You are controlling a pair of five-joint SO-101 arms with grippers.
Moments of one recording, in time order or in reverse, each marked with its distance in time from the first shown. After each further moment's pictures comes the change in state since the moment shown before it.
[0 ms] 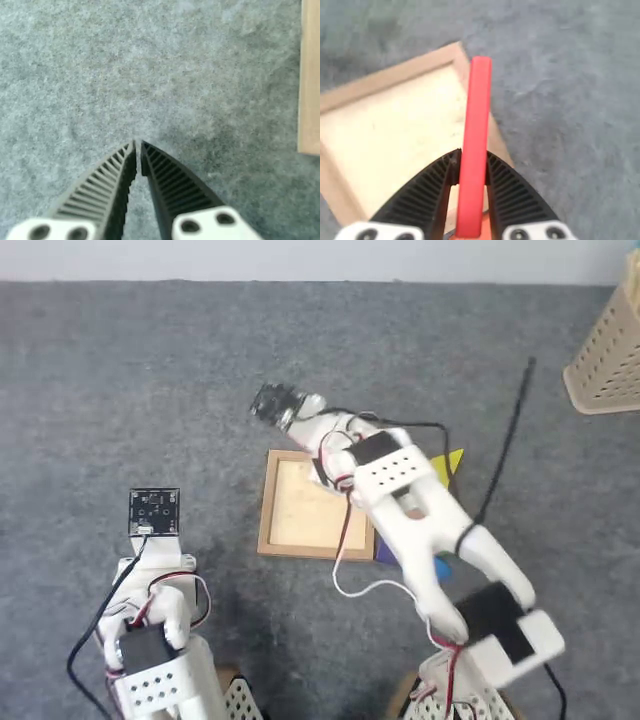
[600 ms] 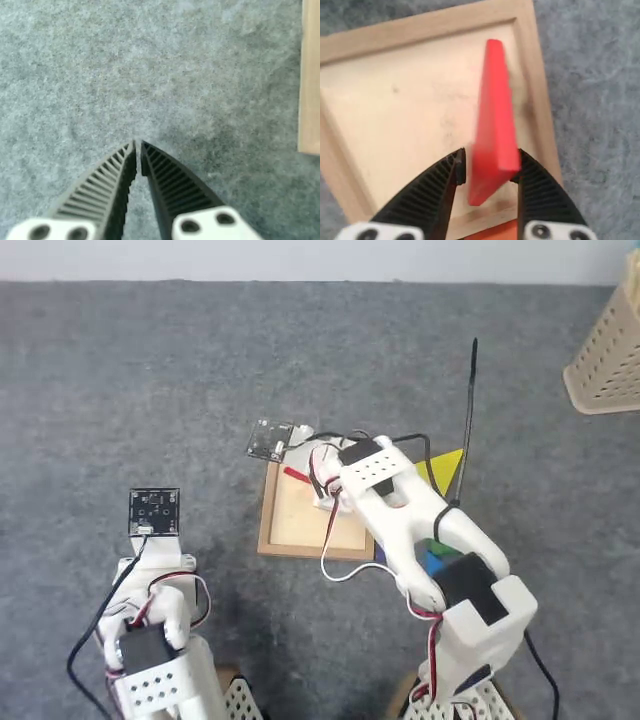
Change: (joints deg) left arm 0.0 0.0 0.0 0.0 0.0; right arm -1.1 8.8 -0.5 2.5 6.2
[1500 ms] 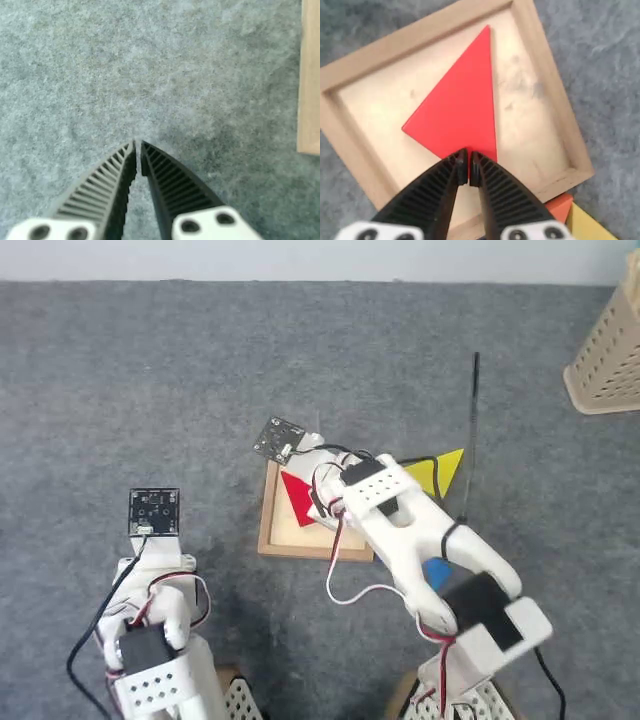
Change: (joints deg) left arm 0.0 0.0 0.0 0.0 0.0; right arm -0.9 -5.0 8.8 -4.7 -13.9
